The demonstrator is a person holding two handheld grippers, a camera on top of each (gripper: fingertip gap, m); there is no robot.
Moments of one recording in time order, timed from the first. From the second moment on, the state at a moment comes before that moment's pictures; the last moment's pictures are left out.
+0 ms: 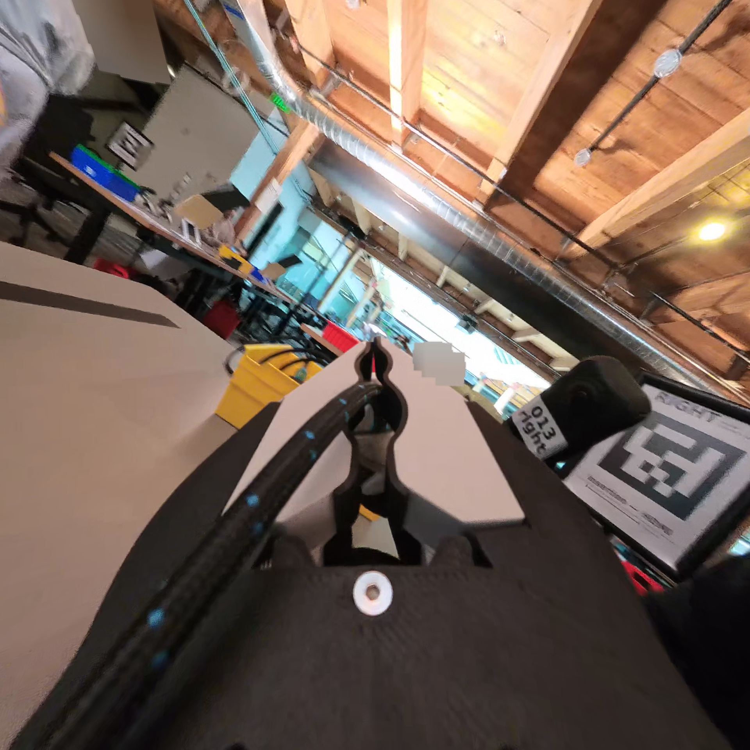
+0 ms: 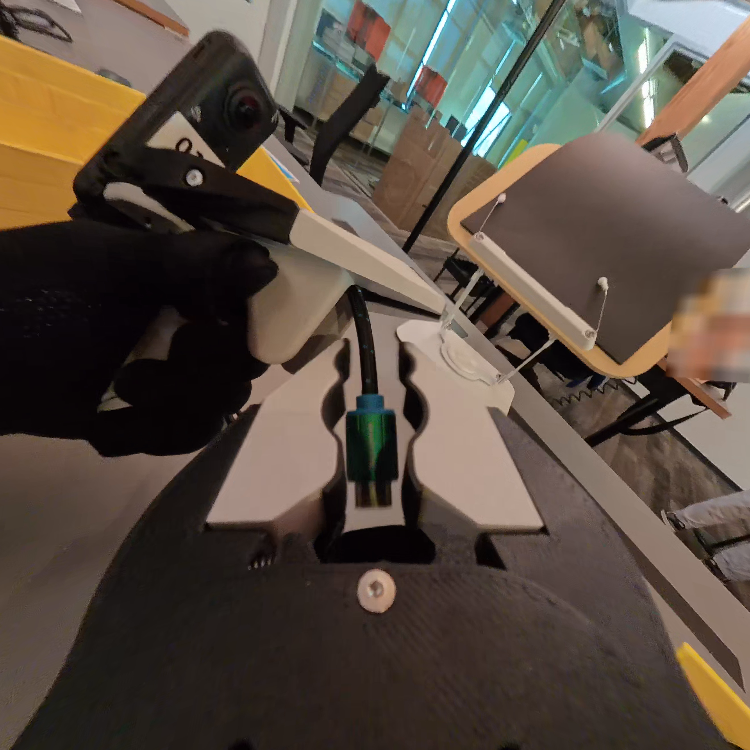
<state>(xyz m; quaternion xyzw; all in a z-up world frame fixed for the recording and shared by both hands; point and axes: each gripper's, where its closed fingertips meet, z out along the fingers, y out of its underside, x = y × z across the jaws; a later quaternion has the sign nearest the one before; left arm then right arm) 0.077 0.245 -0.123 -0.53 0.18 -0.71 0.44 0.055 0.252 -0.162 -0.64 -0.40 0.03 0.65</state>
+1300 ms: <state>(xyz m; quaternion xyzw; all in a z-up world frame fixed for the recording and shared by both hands) 0.062 0.250 -0.113 -0.48 0.21 -0.72 0.44 0.052 0.230 -0.158 -0.67 -0.35 0.28 0.59</state>
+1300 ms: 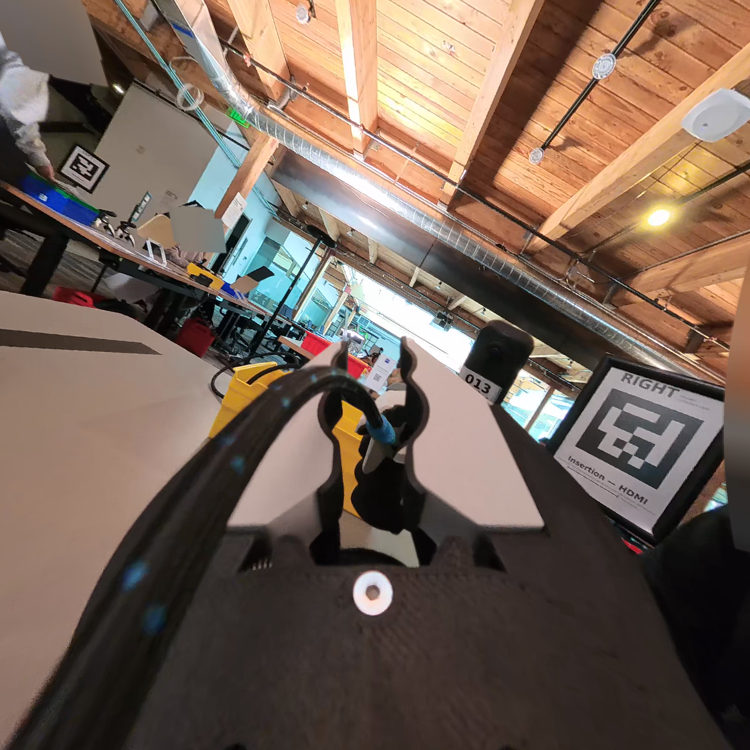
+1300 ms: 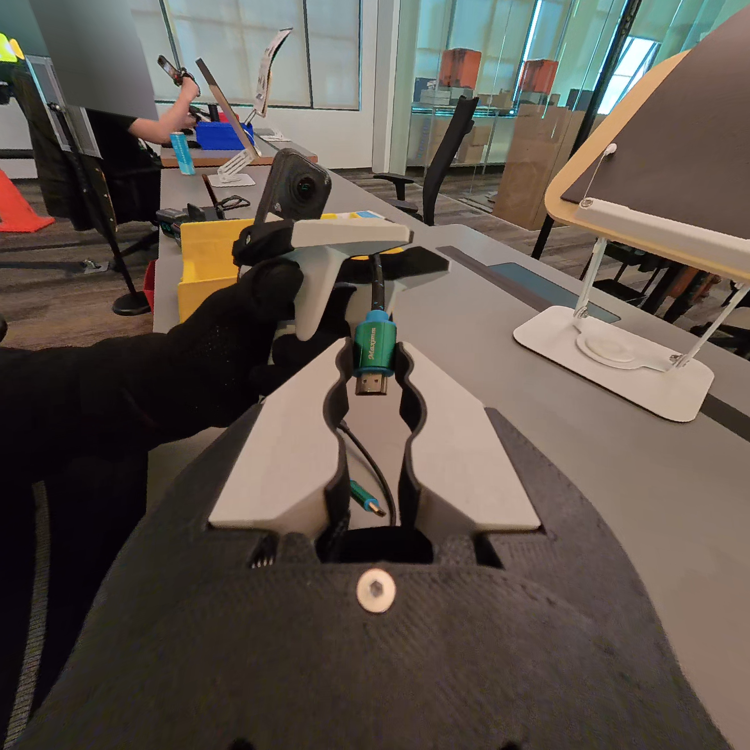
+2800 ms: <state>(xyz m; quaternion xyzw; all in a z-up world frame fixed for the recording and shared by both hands) 0.098 0.248 -0.106 -0.54 0.15 -0.76 0.34 0.083 0.250 -0.131 -0.56 -0.47 -0.29 0.62</state>
